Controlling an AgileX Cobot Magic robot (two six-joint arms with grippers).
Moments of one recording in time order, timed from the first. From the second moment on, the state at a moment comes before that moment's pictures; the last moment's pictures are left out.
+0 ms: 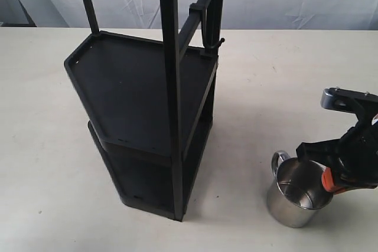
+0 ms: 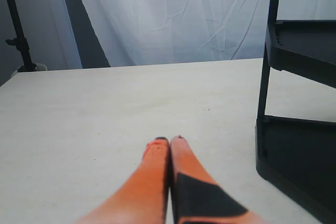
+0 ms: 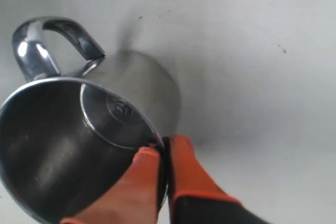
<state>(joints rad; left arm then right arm) -0.02 0.00 0.00 0.04 0.23 0.00 0.18 1.39 -0.62 0.30 0.82 0.00</state>
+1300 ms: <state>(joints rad) -0.02 0.00 0.00 0.04 0.23 0.00 0.25 0.93 -0.62 0.45 0.41 -0.24</state>
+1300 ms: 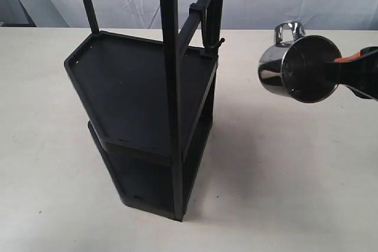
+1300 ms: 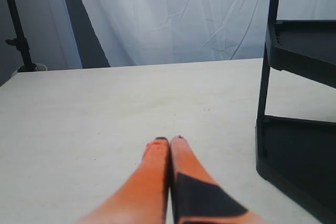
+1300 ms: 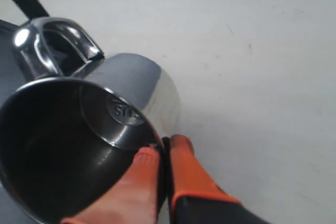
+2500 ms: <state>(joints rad) -0.02 0.00 0.00 0.04 0.23 0.00 0.42 0.93 -0.68 0.35 0.37 -0.27</state>
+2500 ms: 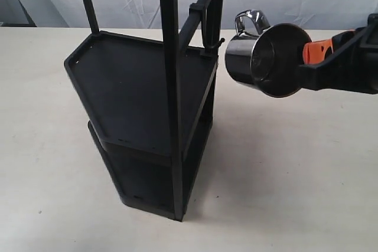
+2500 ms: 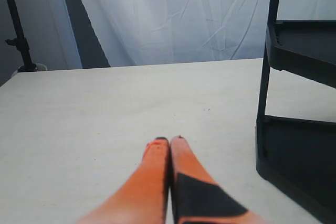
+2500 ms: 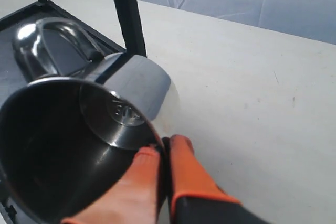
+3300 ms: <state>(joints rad) -0.02 0.00 0.00 0.04 0.23 0.00 0.49 0.93 -0.82 -0.06 0.46 -0.11</state>
